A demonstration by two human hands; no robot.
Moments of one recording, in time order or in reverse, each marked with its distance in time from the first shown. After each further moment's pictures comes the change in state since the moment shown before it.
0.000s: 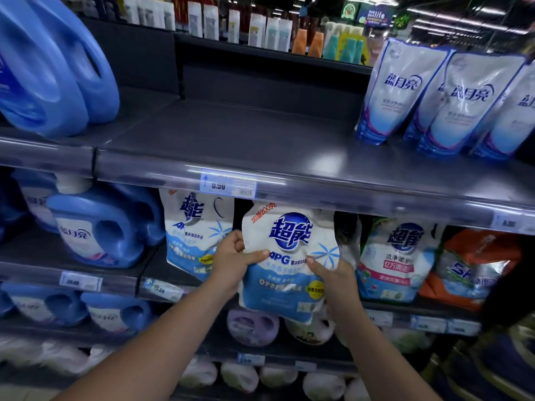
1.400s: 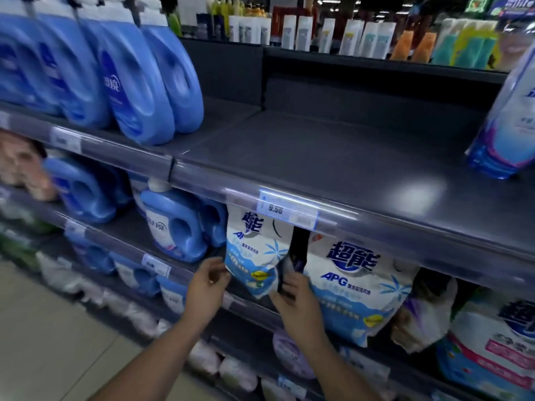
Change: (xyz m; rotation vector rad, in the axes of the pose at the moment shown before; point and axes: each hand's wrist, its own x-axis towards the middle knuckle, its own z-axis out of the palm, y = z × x) left_hand -0.019 -0.016 -0.140 0.552 0.554 0.117; right_hand -0.001 0.044 0.139 -0.360 -0.509 -0.075
